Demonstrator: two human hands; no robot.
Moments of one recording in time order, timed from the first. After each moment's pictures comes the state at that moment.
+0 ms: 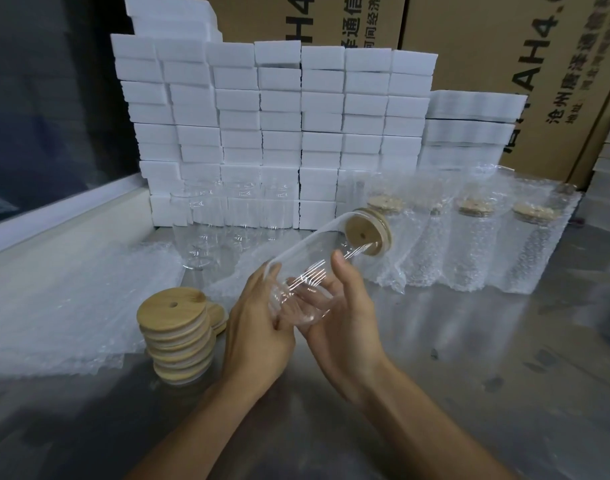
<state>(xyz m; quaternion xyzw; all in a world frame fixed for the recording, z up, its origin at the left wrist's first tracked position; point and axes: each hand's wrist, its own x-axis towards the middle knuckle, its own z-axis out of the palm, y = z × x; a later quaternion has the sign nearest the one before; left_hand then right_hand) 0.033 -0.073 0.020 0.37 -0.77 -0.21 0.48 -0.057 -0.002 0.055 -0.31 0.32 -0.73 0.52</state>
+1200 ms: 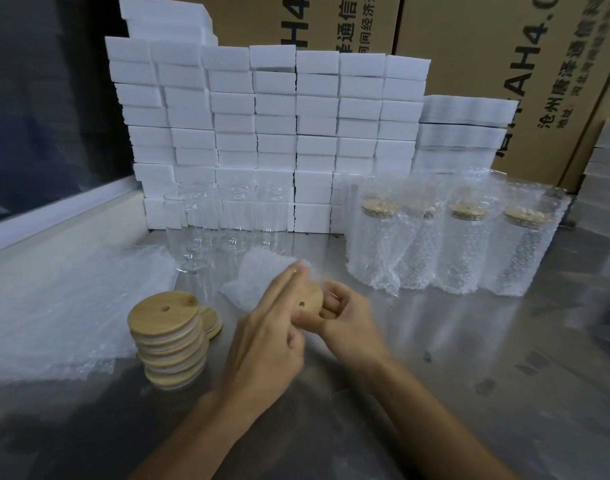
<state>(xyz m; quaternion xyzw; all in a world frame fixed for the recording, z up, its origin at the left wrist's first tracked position) 0.033 -0.059 0.025 0.23 -0.85 -0.12 0.46 -0.097 -0.017 0.023 -0.38 0.55 -0.65 0.35</state>
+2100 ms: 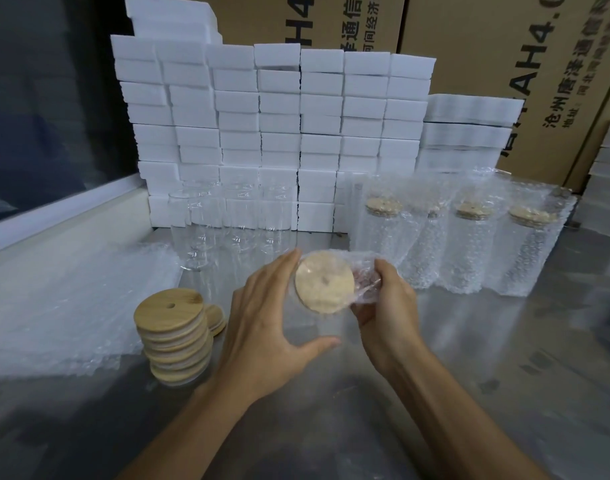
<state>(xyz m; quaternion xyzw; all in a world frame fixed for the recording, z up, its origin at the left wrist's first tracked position) 0.040 -0.069 0.026 0.23 -0.84 -0.10 0.48 -0.105 -0.004 0.058 -0.18 0.41 -0.83 0.33</state>
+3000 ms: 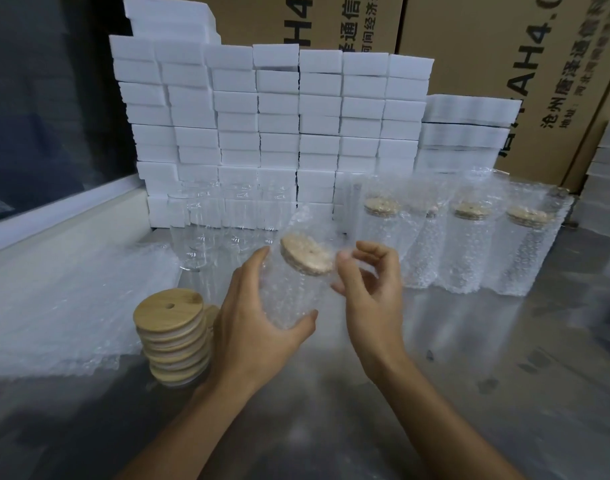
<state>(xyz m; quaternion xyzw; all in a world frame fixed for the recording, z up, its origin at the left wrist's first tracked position) 0.037 -0.071 0.025 0.32 -0.76 -0.17 0.54 -0.084 -0.001 0.055 -0.39 0.51 -0.75 0.13</state>
